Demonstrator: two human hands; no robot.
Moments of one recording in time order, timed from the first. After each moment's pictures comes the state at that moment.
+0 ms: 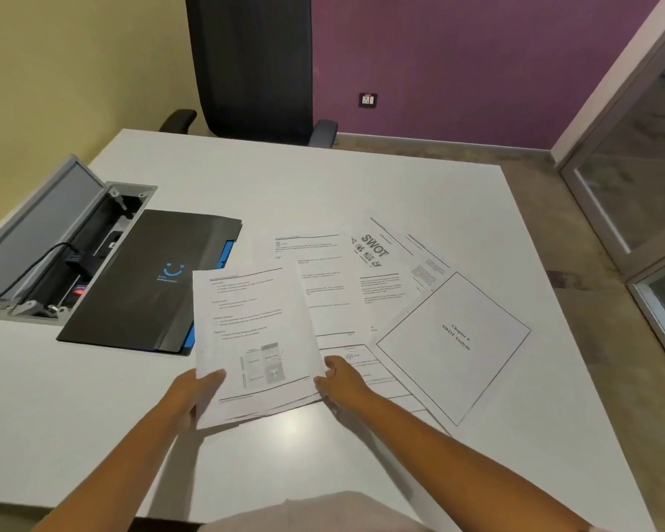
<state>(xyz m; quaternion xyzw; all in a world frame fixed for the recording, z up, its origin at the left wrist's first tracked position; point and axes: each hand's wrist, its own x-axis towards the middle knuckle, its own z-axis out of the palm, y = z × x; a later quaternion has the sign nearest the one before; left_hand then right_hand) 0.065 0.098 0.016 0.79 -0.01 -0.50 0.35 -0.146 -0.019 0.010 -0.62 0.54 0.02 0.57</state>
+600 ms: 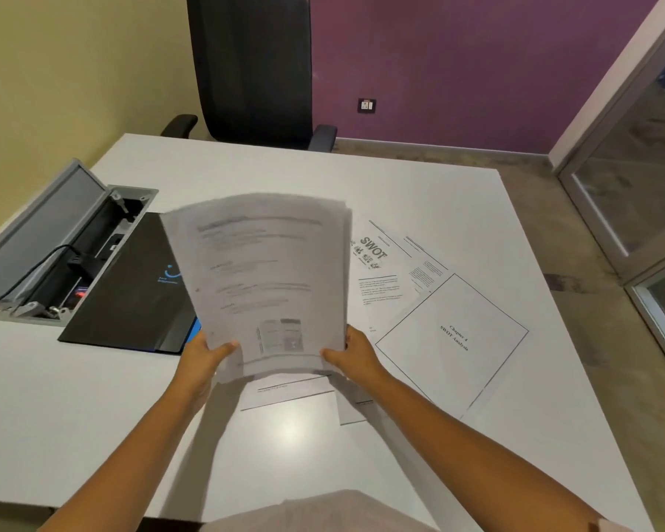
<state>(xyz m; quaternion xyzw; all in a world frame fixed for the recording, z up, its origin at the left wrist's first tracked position) 0.051 0.070 0.045 0.72 -0.16 -0.41 0.54 -0.152 -0.045 0.046 -0.62 0.50 -0.12 0.59</state>
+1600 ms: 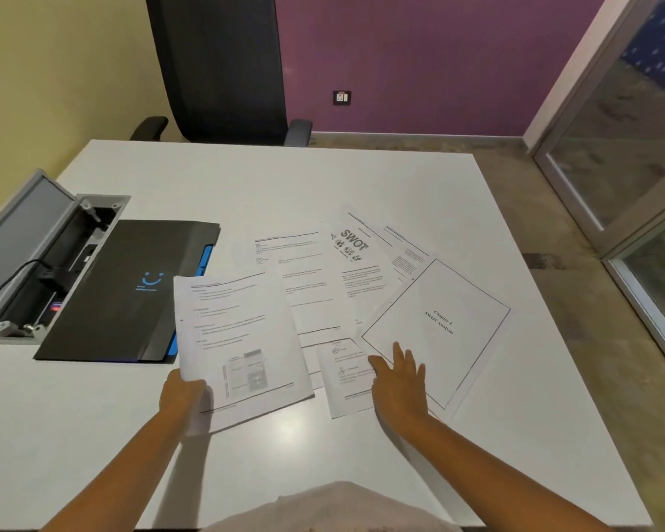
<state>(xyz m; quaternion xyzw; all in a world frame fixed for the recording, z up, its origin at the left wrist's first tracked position) 0.052 0.084 0.009 0.87 -0.06 -0.37 0.31 -0.238 -0.026 -0.014 -0.79 0.58 0.09 0.19</state>
